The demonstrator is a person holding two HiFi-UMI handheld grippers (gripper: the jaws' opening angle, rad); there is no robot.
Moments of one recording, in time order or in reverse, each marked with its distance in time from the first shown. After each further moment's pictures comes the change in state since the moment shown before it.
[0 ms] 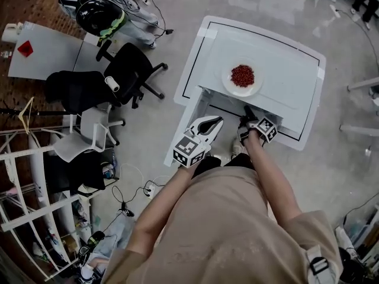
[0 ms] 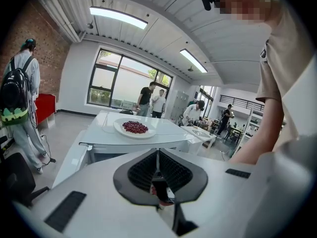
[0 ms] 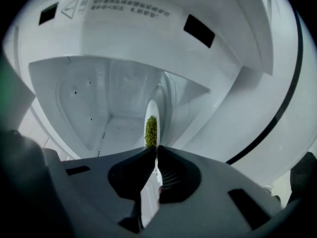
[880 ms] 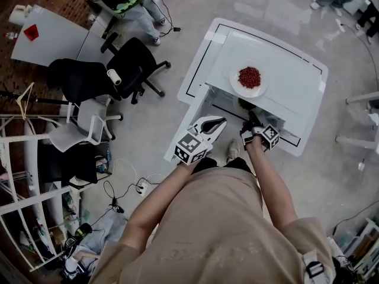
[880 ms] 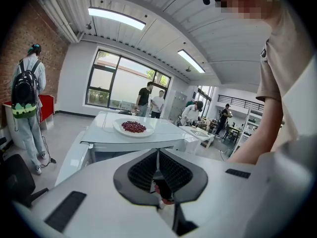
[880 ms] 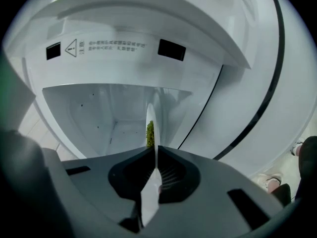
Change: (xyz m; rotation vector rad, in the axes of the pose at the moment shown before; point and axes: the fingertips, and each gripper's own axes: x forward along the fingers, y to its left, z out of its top) left arm -0.014 -0.007 0.000 0.008 -0.006 -0.019; right arm -0.022 0.001 -0.001 0.101 -0.011 0.062
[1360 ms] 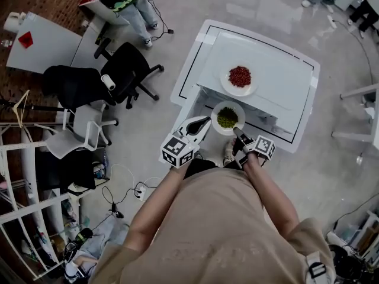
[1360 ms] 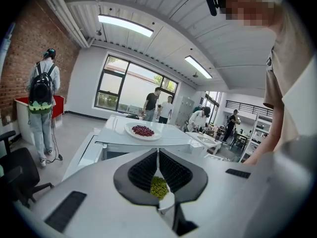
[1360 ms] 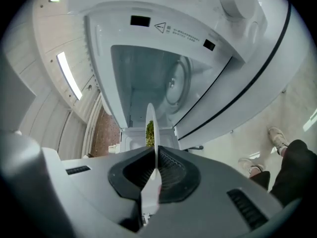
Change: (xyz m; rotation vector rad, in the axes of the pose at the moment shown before) left arm -0.022 0.014 0.006 -0.048 -0.068 0.082; right arm -0.072 0.052 -0.082 -0.109 0.342 0.007
